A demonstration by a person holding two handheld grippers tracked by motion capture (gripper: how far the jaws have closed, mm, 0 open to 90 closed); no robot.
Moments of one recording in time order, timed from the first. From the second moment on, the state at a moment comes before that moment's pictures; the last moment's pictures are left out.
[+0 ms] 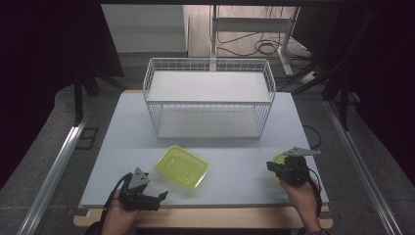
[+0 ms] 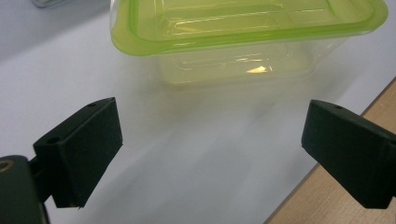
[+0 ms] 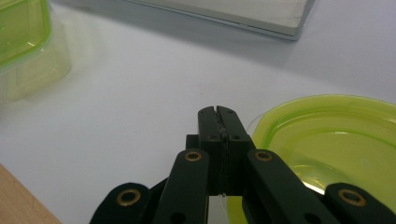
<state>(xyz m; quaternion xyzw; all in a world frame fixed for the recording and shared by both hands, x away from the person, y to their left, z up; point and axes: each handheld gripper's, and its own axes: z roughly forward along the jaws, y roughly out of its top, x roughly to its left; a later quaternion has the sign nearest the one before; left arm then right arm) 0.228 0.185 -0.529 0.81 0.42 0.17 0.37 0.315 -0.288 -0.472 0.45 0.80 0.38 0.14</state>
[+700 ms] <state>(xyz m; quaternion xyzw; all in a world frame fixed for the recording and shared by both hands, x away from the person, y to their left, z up) 0.247 0.228 -0.526 0.78 0.46 0.18 0.38 0.298 -0.265 -0.468 0.39 0.82 0.39 0.16</state>
